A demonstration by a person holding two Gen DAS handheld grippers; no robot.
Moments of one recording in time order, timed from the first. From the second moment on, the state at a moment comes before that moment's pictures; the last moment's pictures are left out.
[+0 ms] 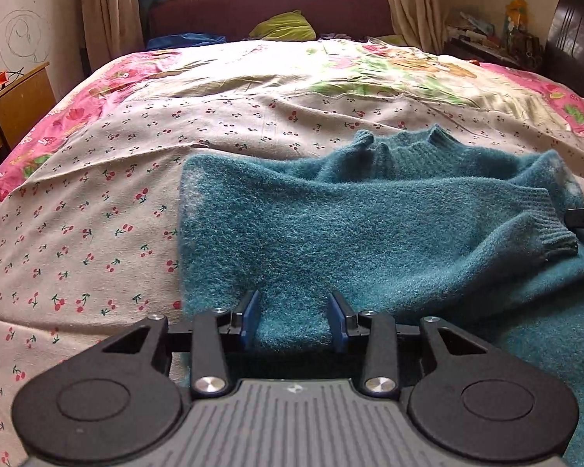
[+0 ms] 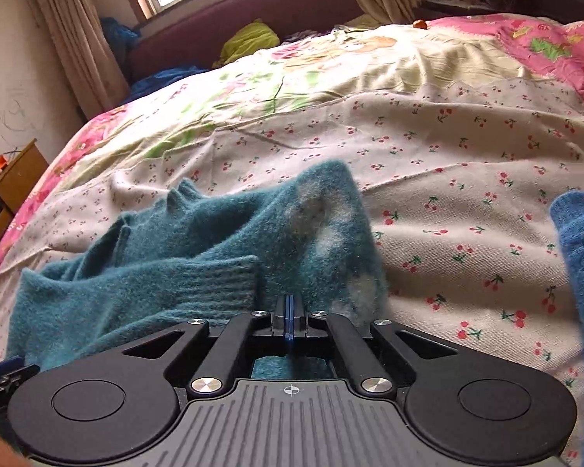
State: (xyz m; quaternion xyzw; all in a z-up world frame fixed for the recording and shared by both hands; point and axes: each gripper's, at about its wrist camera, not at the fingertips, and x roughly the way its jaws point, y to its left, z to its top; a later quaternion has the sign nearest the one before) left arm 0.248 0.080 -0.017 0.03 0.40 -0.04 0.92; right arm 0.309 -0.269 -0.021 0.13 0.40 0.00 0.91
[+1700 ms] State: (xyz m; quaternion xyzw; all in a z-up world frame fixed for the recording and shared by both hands) left arm 0.090 0.157 0.035 -0.32 0.45 -0.18 0.81; right arm 0.111 -0.294 0.026 0.42 0.41 0.21 0.78
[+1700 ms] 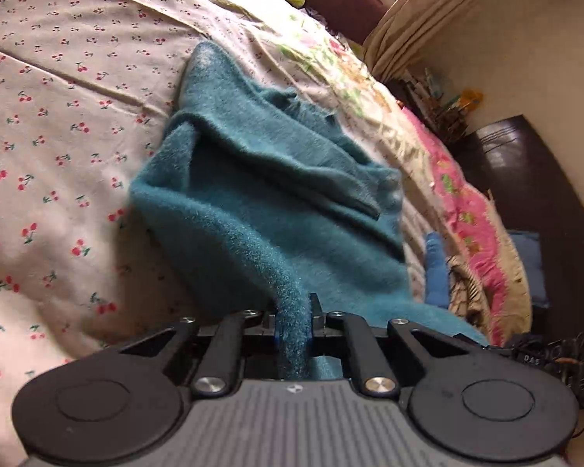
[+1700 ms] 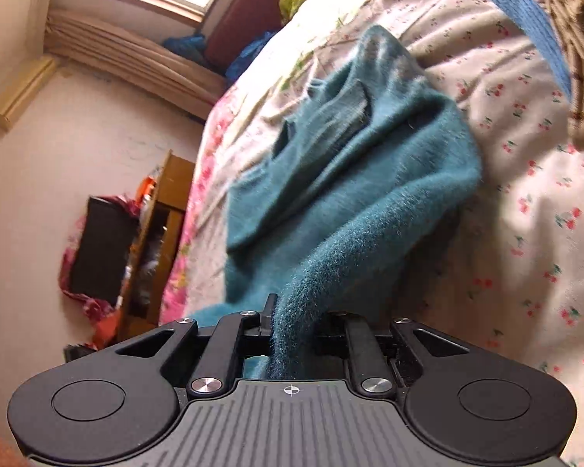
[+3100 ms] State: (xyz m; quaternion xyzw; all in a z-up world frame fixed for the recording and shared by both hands) left arm 0.262 0.220 -0.016 -0.55 0.27 0.03 0.79; right arm 0.292 -0.301 -0.005 0.31 0.32 0.02 0.90
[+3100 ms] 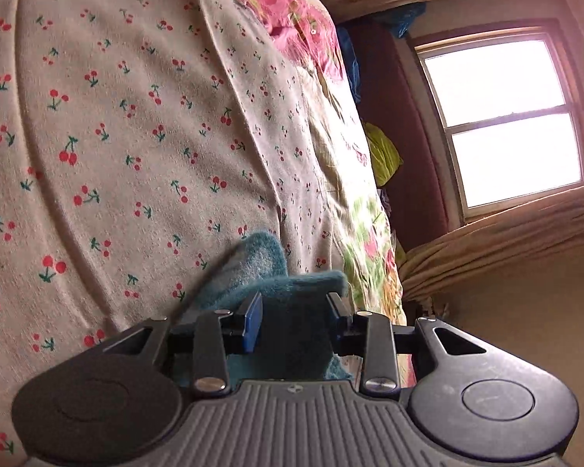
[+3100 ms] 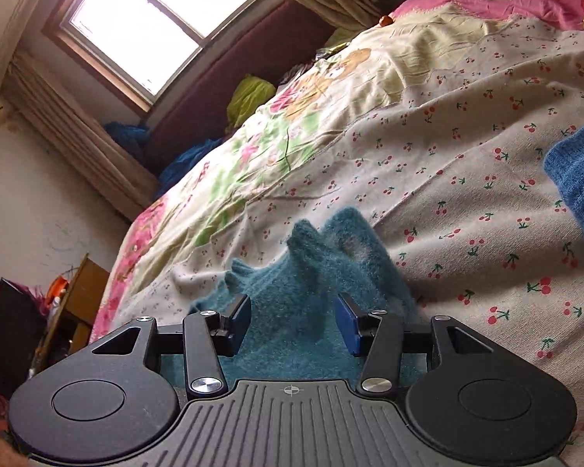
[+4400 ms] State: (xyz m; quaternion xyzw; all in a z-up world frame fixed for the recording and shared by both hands) left arm 0.246 0.148 -0.005 -0.12 0.29 0.11 0.94; right arm 0.295 -0.261 0.023 0.03 0.28 -0.02 0.96
